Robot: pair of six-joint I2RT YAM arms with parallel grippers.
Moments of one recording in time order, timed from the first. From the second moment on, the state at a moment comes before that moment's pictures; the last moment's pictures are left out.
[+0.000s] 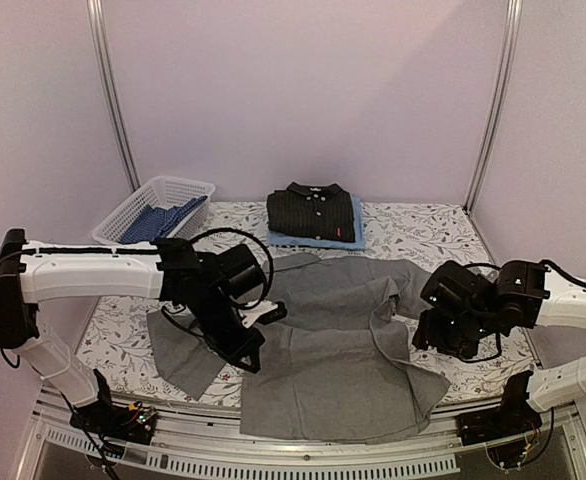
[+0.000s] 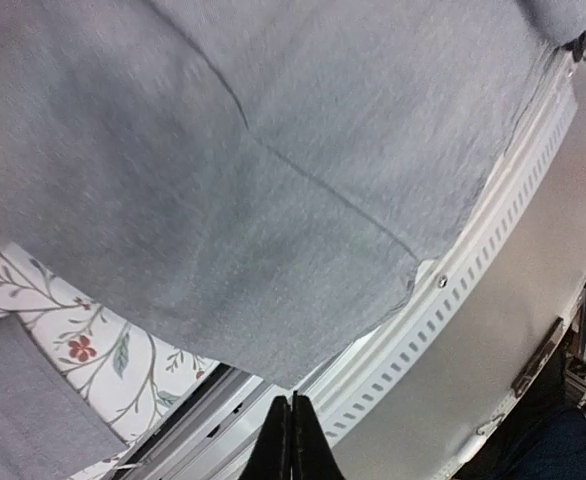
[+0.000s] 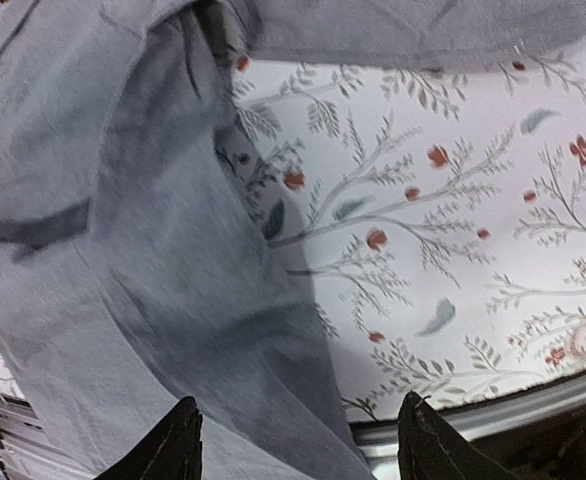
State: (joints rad) left arm -1.05 1.57 1.08 -0.88 0.40 -0.35; right arm 1.07 1.09 0.83 -1.06 0.25 1.27
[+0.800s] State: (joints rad) left arm -0.53 2.06 1.59 -0.69 0.13 -0.23; right arm 0.53 1.85 1.24 -0.30 -0.07 0.55
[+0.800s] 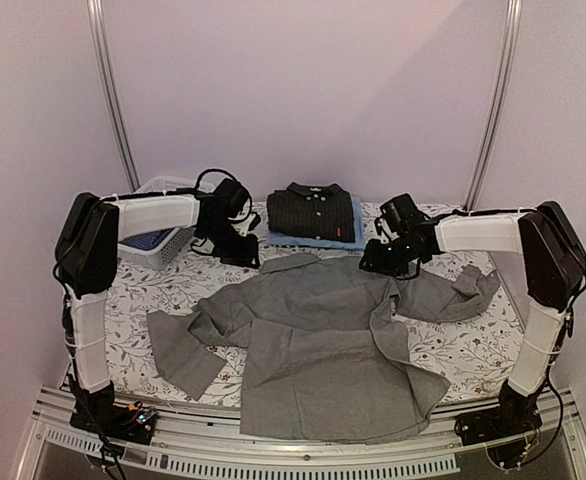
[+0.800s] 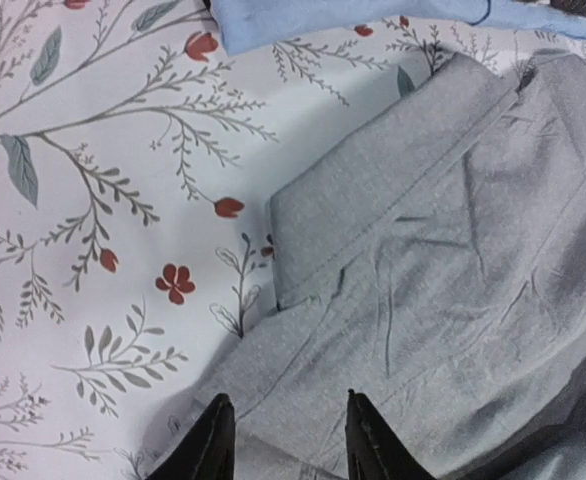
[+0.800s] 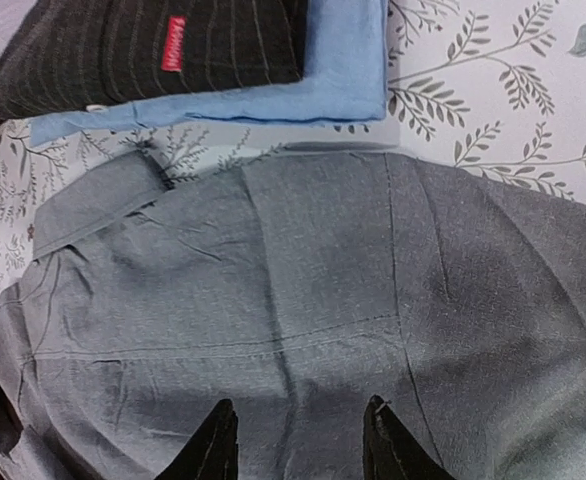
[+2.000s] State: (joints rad) left arm -0.52 2.29 1.74 -0.60 0.25 -0.16; right arm 0.50 2.01 1.43 -0.24 0.08 0.32
